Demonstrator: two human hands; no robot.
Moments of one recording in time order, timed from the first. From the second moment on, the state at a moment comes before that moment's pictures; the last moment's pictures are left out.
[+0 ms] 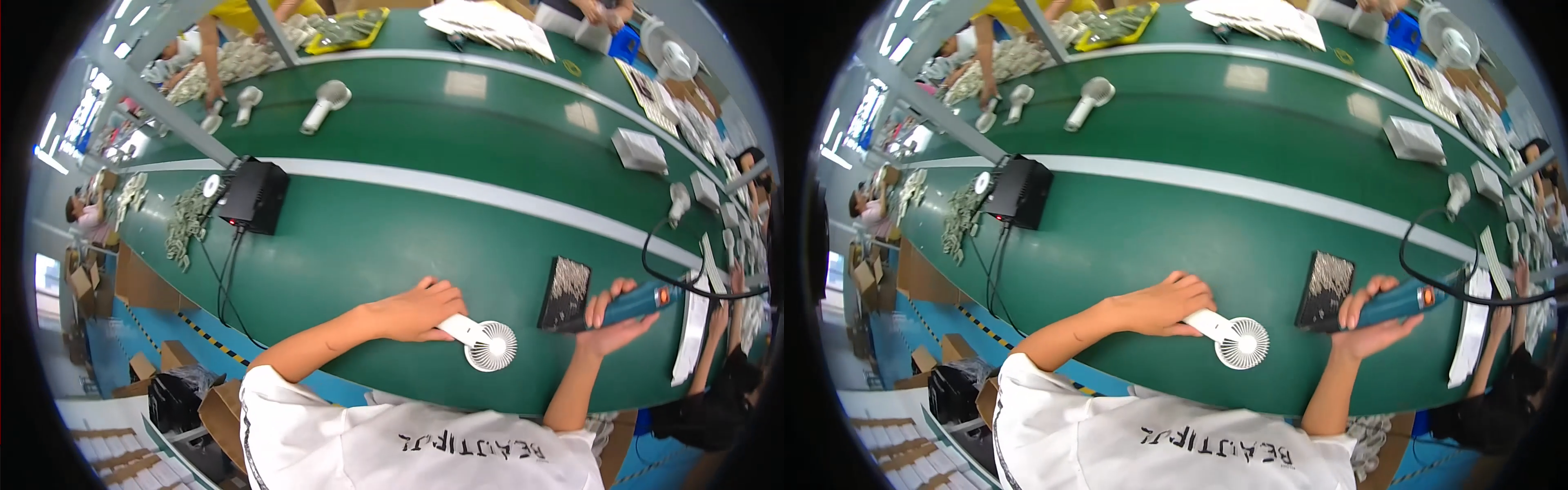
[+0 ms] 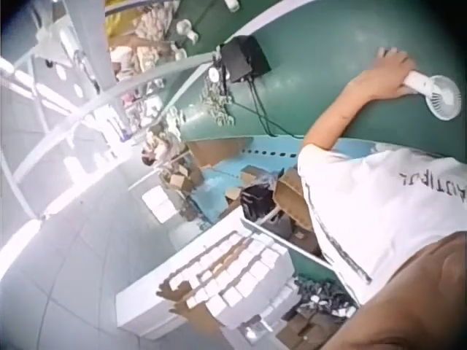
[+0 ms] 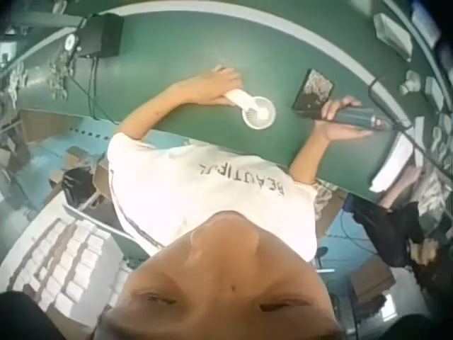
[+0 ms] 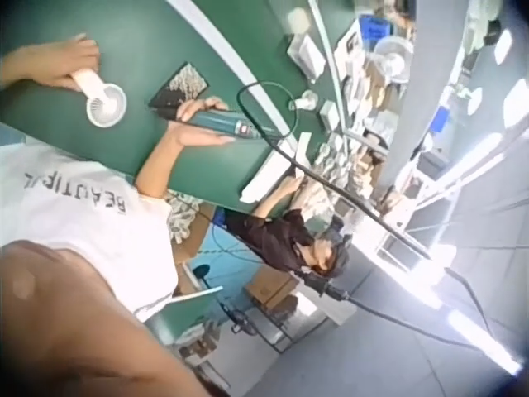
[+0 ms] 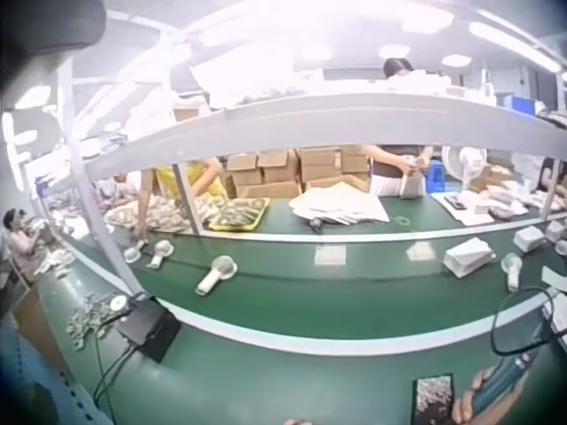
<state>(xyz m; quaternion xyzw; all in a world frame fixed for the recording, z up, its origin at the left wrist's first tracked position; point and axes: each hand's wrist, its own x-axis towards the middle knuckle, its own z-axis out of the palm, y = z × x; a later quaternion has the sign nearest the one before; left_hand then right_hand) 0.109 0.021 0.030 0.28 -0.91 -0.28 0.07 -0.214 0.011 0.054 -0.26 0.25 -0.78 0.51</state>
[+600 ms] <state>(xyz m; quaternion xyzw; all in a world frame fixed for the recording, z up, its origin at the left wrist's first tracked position) 0.242 -0.243 -0.020 0.82 -0.47 0.16 0.27 -0.214 0.040 0.022 -0.22 0.32 -0.79 0.47</state>
